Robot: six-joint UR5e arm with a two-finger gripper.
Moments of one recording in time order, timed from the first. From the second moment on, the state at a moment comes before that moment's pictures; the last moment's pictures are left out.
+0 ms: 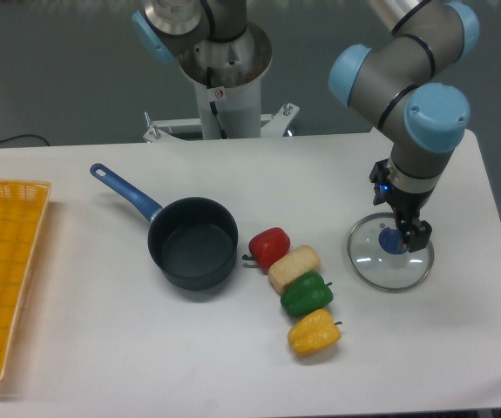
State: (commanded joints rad) arm 2.75 -1.96 -1.51 -1.21 1.58 1.94
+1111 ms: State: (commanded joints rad) arm 2.76 -1.92 -1.61 -1.13 1.50 1.93
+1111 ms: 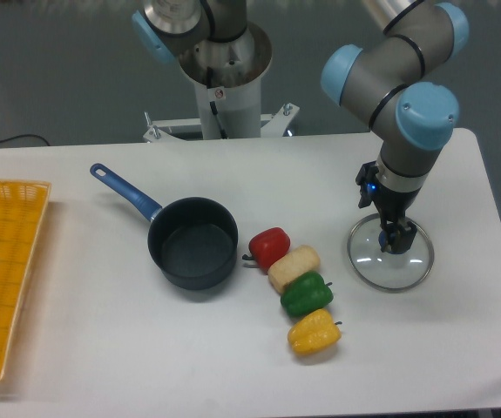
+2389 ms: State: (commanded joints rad) arm 2.72 -1.88 -1.67 -1.13 1.43 1.66
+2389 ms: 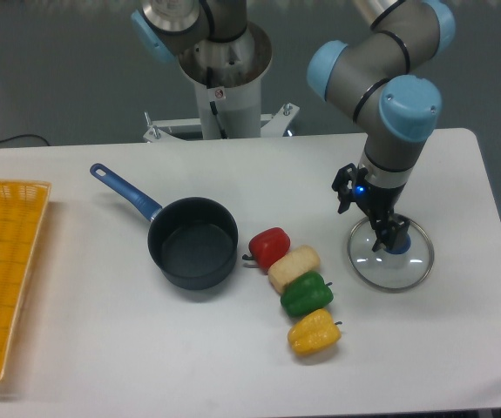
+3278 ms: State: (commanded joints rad) arm 2.59 -1.86 -1.78 -1.13 1.51 1.68
